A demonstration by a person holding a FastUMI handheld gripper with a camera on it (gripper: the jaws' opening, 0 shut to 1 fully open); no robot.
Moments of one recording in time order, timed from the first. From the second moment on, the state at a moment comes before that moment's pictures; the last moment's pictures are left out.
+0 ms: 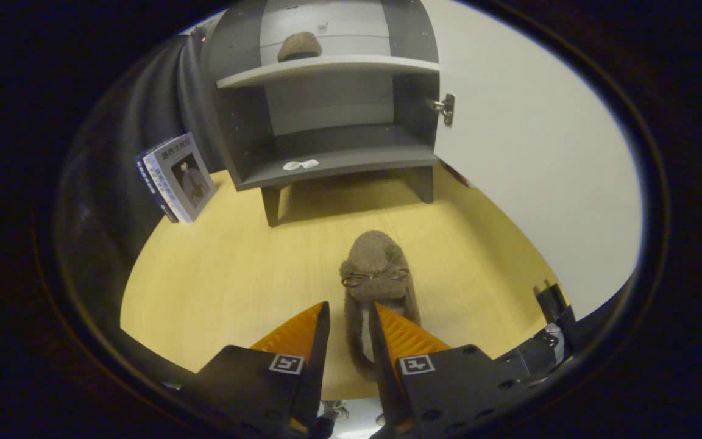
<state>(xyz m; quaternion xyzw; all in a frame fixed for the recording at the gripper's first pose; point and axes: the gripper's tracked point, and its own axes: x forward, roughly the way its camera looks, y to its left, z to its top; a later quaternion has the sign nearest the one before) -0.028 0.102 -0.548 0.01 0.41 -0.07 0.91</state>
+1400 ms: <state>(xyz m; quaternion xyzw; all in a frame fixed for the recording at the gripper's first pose) -0.028 0.107 -0.600 -0.04 0.47 -0.07 0.88</state>
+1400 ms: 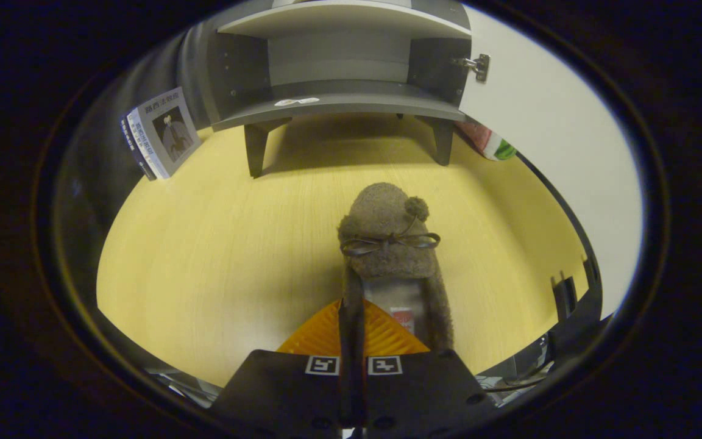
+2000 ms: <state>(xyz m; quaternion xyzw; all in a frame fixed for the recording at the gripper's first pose) -0.001 0.099 -0.490 -0.07 0.41 -0.07 0.91</state>
